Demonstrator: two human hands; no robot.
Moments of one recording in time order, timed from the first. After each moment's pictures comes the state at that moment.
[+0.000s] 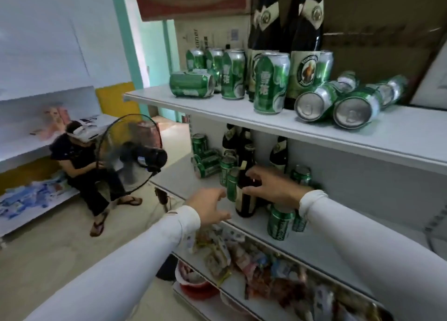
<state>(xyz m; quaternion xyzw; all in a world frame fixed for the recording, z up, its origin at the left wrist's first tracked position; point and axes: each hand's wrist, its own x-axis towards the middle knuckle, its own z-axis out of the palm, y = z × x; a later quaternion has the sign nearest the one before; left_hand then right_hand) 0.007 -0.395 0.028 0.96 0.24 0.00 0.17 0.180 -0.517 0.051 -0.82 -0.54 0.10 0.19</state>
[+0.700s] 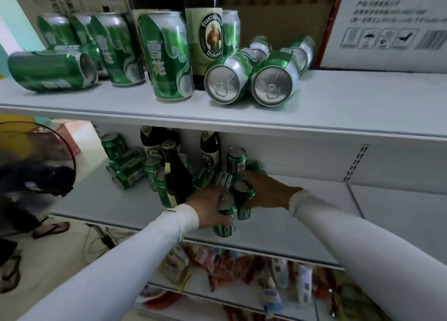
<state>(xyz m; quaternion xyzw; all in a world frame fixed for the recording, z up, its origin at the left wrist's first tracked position) 0.155 -0.450 -0.013 0.97 0.04 -0.10 0.21 0.273 -0.617 -0.022 -0.86 -0.41 0.19 0.23</state>
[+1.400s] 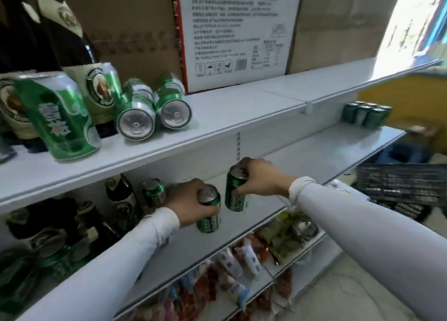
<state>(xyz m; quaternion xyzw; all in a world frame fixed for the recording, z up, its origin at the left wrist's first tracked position) 0.177 -0.502 0.047 0.94 -0.24 -0.03 0.24 0.159 -0.728 0.063 -0.98 -0.03 -0.03 0.20</state>
